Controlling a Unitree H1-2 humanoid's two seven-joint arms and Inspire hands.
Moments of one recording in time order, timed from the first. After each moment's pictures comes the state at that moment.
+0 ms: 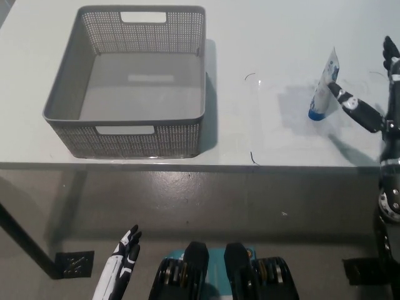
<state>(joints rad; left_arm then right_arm) 0.07 0.08 -0.07 0.21 0.19 -0.27 0.02 -0.58 -0.18 -0.14 0.46 -0.26 -0.30 -0.21</state>
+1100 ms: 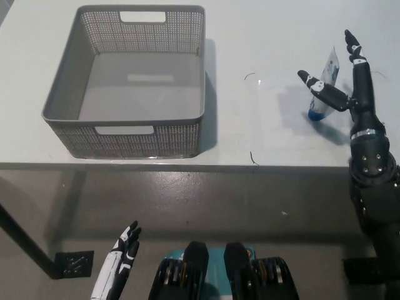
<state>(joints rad) 0.05 0.08 -0.07 0.21 0.19 -0.28 0.02 -0.80 -0.18 -0.07 0.85 -0.26 -0.29 -0.25</state>
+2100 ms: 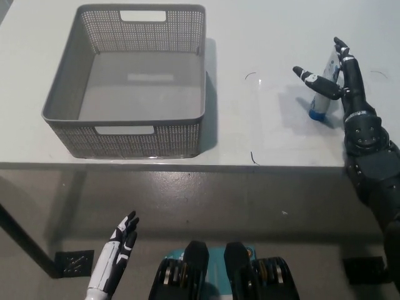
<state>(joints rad) 0.01 0.10 -0.06 0.21 0.18 -0.28 0.02 -1.02 -0.20 -0.07 1.31 -0.17 -0.33 -0.23</state>
